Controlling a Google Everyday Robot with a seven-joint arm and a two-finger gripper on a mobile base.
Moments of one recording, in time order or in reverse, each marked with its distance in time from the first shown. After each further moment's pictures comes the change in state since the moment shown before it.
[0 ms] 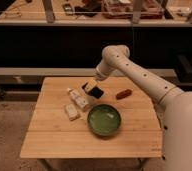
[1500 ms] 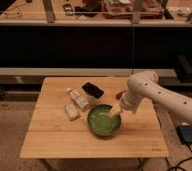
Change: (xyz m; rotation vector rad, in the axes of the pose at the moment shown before) arm -0.236 -0.043 -0.023 -0.076 -0.248 0.660
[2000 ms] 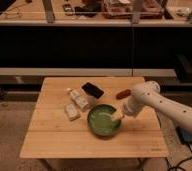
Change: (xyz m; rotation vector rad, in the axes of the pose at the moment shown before) arm 0.014 0.034 0.037 -0.005 0.075 -0.024
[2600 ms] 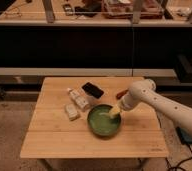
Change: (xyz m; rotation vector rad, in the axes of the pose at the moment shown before) arm 0.045 -0.002 0.027 0.041 0.053 -0.125
